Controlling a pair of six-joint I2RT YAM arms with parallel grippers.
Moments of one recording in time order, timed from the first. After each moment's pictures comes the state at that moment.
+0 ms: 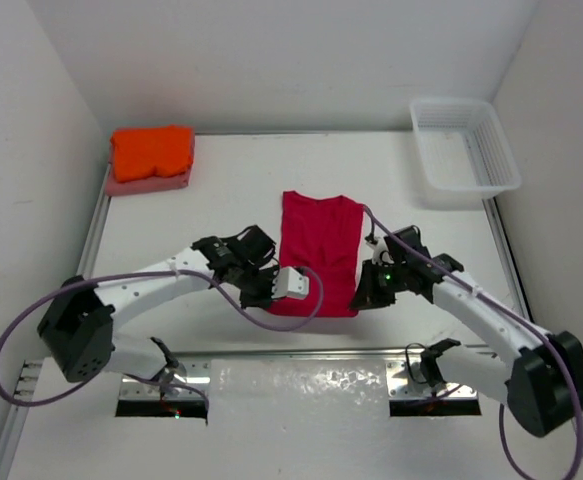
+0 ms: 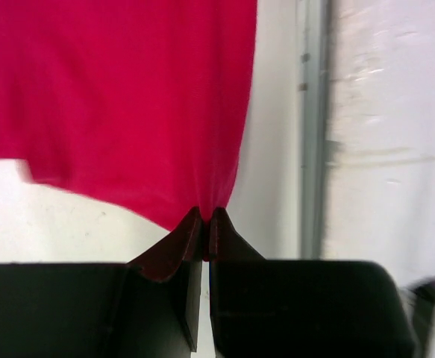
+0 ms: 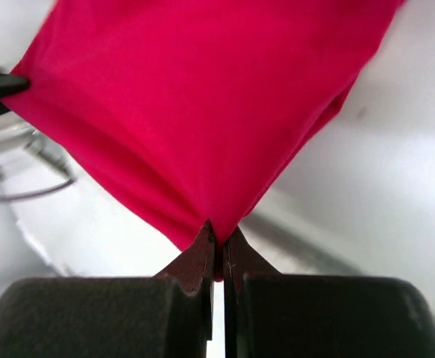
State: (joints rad) left arm -0.79 1.36 0.89 -0.72 0.41 0.72; right arm 0.41 1.10 0.57 -0.57 -0.49 0.48
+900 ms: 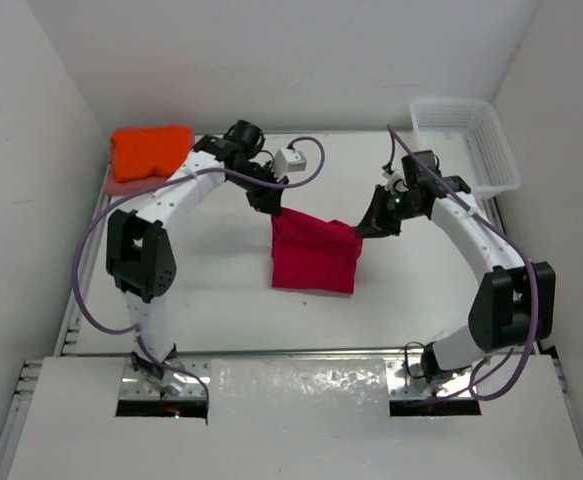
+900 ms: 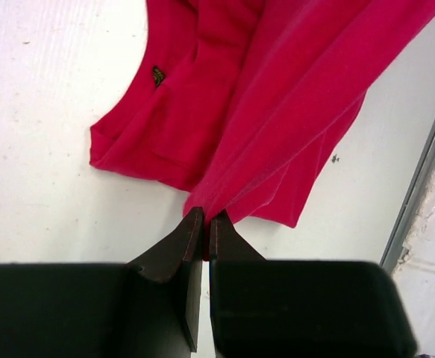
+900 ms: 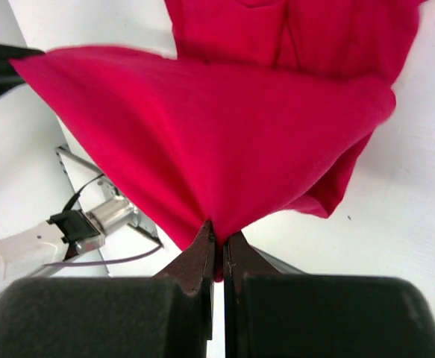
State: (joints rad) left arm -0.42 1.92 1.77 -1.00 0.61 0.59; right arm 0.16 1.52 1.19 -0.78 -0.58 0.47
